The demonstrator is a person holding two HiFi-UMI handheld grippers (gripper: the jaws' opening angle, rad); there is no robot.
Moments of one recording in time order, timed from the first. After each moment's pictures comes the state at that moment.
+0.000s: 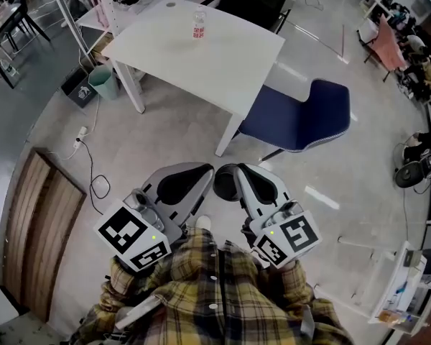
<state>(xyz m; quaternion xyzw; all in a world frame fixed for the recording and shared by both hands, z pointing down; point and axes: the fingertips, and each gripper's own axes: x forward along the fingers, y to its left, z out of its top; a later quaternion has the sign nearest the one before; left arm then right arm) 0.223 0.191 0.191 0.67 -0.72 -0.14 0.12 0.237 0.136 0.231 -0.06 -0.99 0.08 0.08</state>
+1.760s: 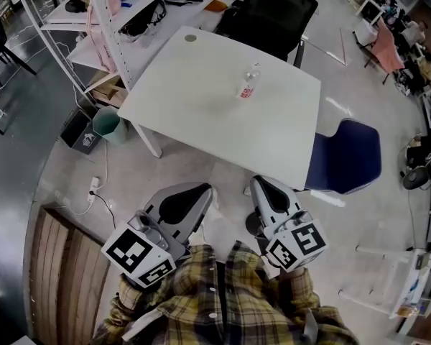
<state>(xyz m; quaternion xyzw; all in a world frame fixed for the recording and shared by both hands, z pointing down) -0.163 0.253 0.219 0.69 -0.70 -0.14 0.13 -0.127 0.157 0.267 0.03 -0.99 0.09 0.12</state>
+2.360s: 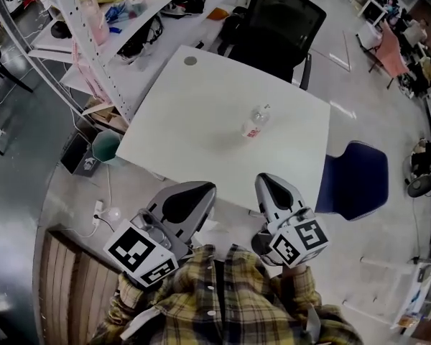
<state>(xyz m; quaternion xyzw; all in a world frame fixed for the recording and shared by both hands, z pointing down) -0.296 0.167 0.216 0.70 -0.69 -0.13 0.13 -0.259 0.063 0.276 0.05 -0.99 0.10 0.12</state>
